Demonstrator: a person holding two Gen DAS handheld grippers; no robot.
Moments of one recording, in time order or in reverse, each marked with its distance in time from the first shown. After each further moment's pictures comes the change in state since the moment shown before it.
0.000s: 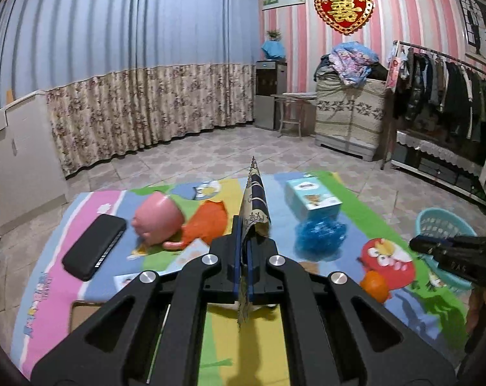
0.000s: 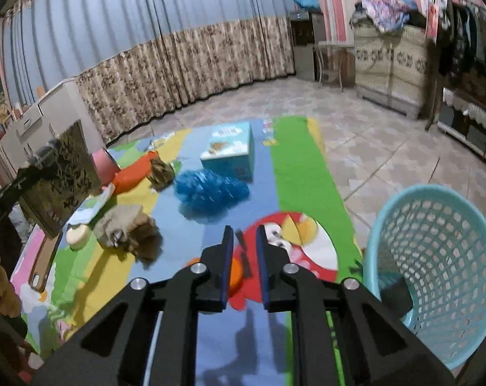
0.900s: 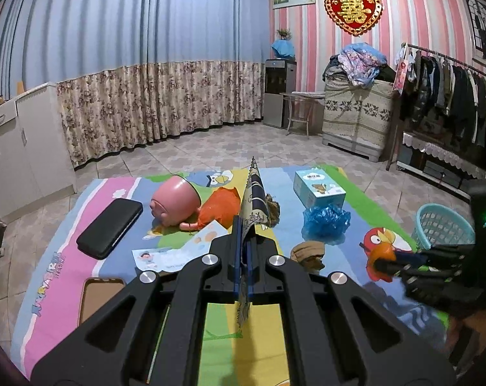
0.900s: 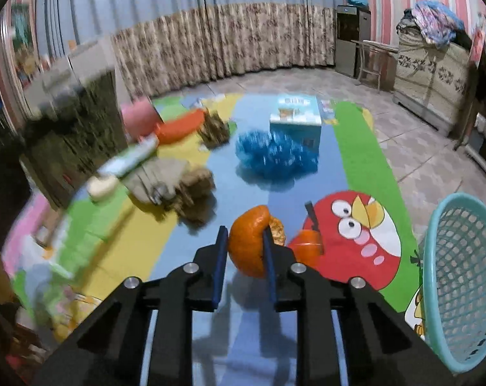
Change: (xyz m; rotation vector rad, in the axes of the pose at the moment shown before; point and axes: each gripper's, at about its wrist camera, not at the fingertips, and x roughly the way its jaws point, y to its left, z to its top) left arm -0.030 0.020 -0.016 -0.036 0.007 0.036; right arm 0.005 0.061 -0.016 -0.130 0.052 0.134
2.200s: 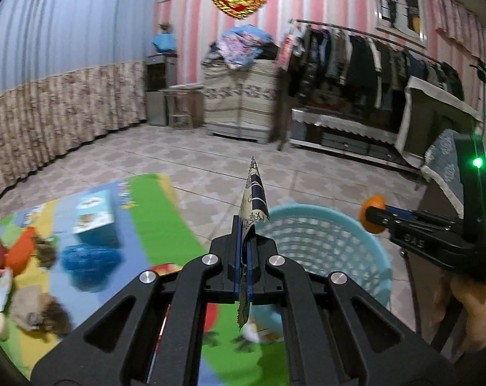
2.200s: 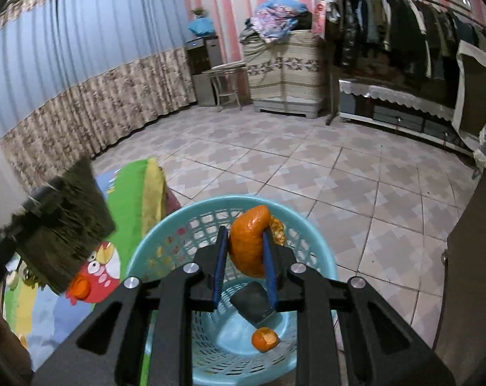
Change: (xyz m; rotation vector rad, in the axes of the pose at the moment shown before) left arm 0.045 -0.297 0.004 0.200 0.046 -0.463; right arm -0.136 -0.252 -0.039 0.383 -0.201 -0.483
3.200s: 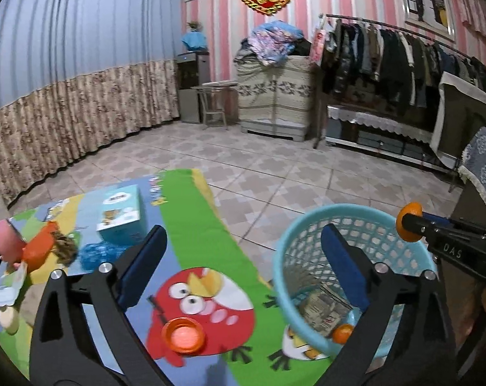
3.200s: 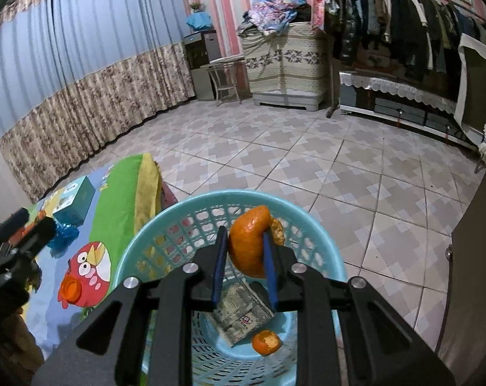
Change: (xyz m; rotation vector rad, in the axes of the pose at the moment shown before) left arm 0.025 0.028 0.001 -0.026 -0.001 0.199; right arm 0.028 0.019 -0.008 -0.034 0.039 0.006
